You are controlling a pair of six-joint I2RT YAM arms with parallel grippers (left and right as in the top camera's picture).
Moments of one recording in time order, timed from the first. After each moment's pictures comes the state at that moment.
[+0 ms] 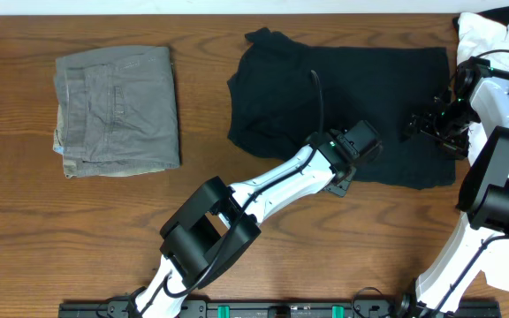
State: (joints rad) left arm -0.93 2.13 1.63 -0.81 -0.08 -0.43; right arm -0.28 2.17 1.61 -1.11 -0.12 0.16
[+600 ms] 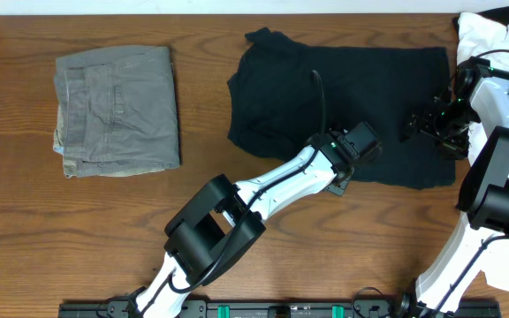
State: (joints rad) left arm -0.94 2.16 1.63 -0.79 -0.12 -0.43; right arm -0.28 2.17 1.61 -1.11 -0.12 0.16
